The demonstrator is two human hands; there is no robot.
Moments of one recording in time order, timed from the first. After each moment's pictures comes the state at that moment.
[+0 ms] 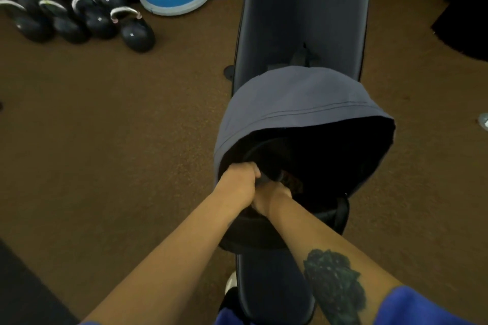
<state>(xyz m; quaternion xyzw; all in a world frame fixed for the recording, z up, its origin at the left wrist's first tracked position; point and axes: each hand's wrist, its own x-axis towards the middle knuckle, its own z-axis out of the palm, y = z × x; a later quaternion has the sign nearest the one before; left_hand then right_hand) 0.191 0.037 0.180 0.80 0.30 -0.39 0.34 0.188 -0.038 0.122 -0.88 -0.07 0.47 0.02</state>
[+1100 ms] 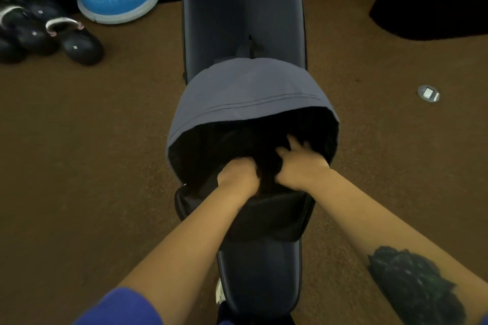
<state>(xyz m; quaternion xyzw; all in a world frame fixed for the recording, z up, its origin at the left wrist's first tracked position) 0.196 -0.027 0.150 0.94 0.03 -0.31 0.15 0.202 -0.161 0.182 -0.94 -0.03 0.33 0.06</state>
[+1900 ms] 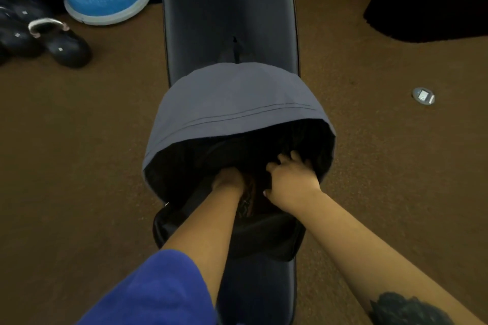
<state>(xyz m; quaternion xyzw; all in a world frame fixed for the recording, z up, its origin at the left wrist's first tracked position) 0.231 -0.035 0.079 0.88 0.14 -0.40 0.21 0.198 -0.159 0.172 -0.96 -0.06 0.28 0.02</state>
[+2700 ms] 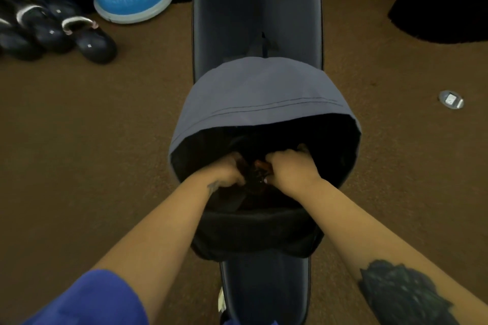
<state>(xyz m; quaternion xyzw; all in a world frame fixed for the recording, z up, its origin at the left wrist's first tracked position) 0.237 0.028 0.099 0.83 0.08 -0.40 0.38 0.218 -0.131 0.147 -0.97 -0.12 0.23 0.03</state>
